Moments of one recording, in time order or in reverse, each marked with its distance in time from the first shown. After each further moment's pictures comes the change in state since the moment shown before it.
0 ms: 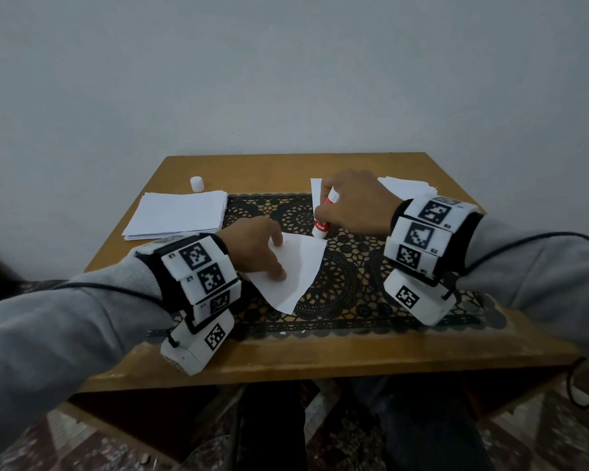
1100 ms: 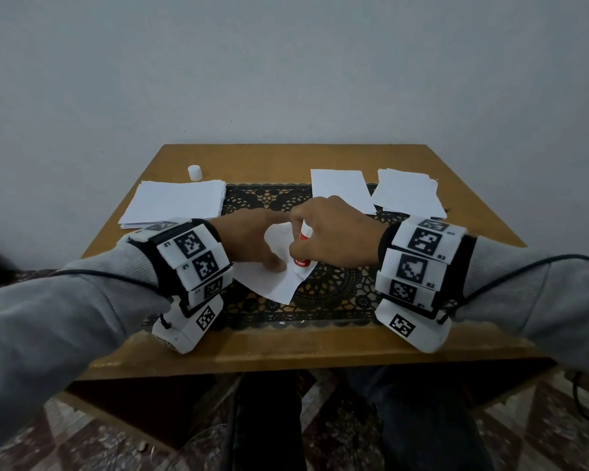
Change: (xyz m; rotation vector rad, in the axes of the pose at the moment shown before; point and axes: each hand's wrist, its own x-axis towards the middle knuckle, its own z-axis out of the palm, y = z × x) left_hand -0.006 0.000 -0.004 -0.040 -0.093 0.107; right_hand -0.037 -0.035 0.019 0.054 -0.222 -0.152
